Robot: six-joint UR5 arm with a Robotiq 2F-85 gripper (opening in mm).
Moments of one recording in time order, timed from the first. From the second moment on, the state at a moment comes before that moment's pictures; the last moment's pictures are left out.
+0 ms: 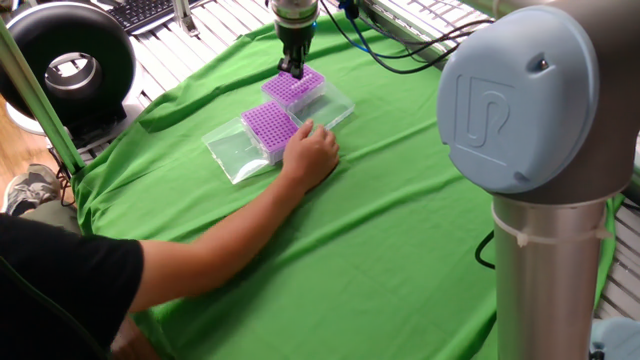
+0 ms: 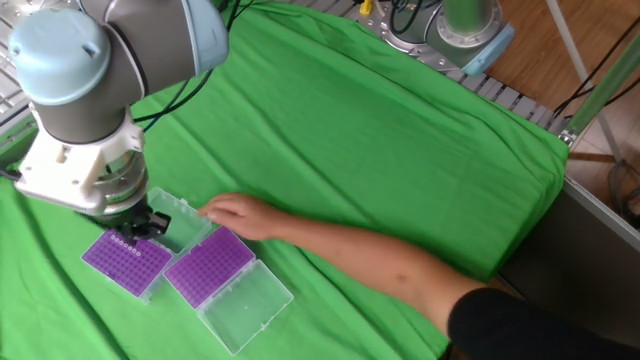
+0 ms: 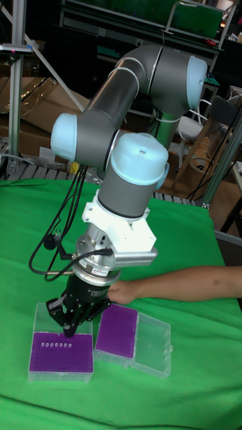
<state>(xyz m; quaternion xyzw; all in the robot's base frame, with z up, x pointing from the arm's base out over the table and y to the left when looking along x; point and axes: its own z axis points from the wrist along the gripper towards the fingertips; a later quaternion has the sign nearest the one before) 0.712 -0.057 0.080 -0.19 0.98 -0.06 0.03</state>
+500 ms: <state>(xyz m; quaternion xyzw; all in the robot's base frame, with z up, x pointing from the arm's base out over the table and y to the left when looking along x) 0.666 -0.043 0.118 -0.04 1.00 -0.03 -0.01</state>
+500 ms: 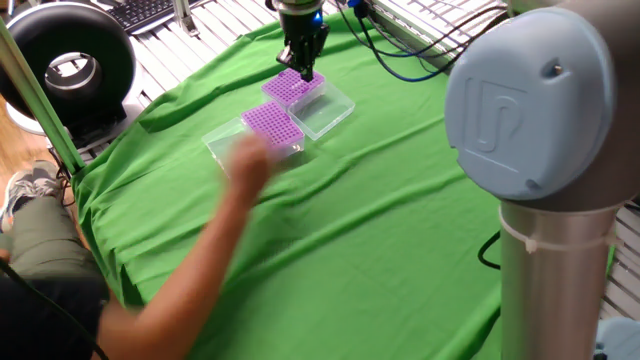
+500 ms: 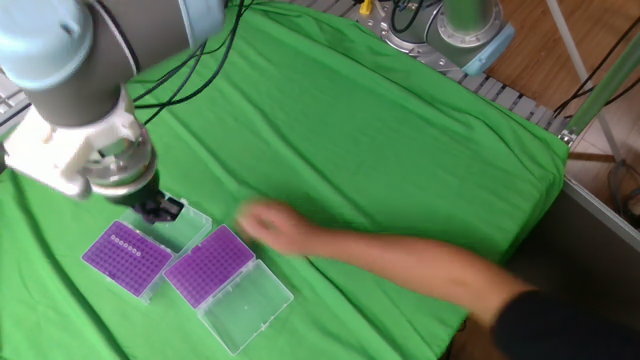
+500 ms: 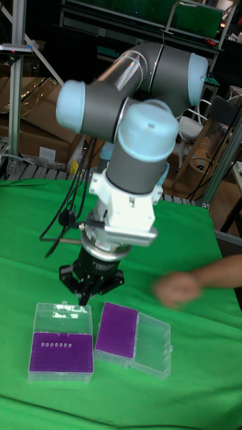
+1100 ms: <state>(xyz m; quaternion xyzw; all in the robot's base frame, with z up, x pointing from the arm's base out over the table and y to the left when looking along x) 0.633 -0.052 0.126 0.03 1.00 -0.01 -0.03</state>
